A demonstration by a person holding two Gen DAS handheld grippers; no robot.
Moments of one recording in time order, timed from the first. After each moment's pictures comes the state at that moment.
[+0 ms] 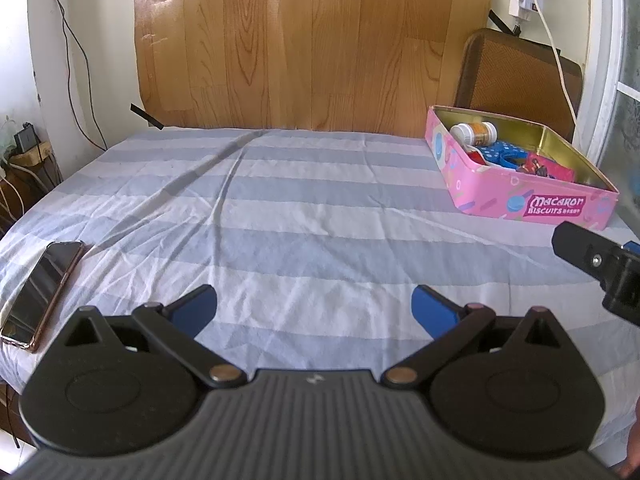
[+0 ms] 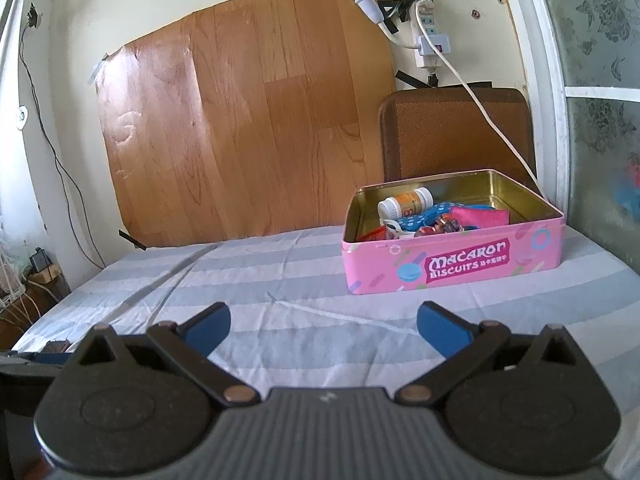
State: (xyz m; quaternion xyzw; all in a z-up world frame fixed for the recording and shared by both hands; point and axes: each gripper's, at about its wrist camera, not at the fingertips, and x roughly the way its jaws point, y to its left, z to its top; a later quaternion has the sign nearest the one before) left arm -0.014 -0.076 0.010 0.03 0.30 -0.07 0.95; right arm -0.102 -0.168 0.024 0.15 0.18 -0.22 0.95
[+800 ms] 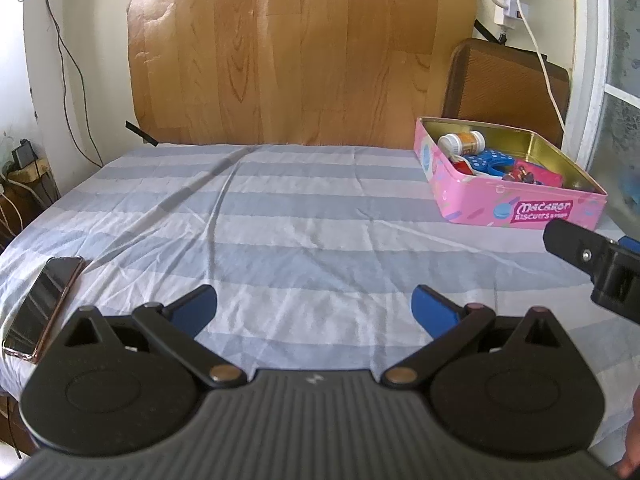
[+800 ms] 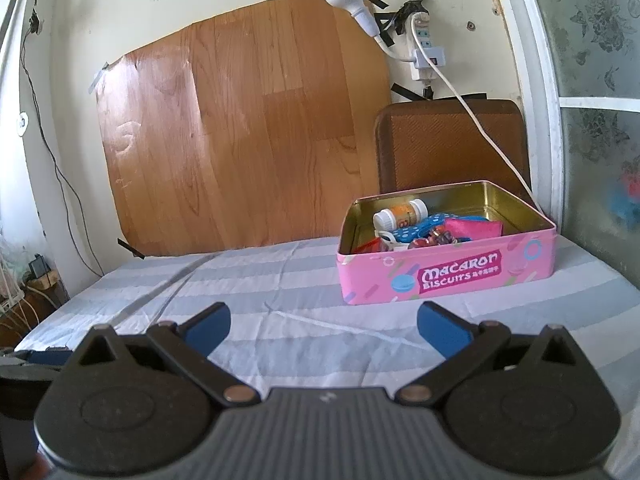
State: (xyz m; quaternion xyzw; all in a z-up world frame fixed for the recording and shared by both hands) left arm -0.025 -0.086 0.018 0.04 0.28 -0.07 0.96; right arm -0.110 -0.167 0.028 0.14 0.16 -0.23 0.95
